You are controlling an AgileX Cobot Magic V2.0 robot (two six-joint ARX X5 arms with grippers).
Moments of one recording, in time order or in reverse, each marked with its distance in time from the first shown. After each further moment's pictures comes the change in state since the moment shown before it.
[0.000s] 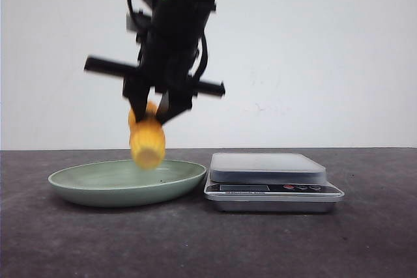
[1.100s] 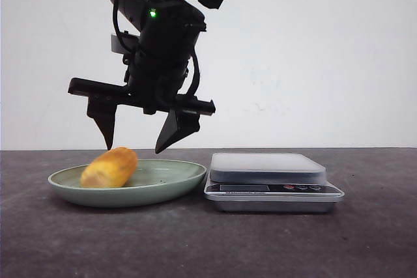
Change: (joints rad) left arm 0.000 0.000 0.000 -0.029 0.000 -0.002; right arm 0.019 0.011 0.002 -0.019 -0.030 -0.061
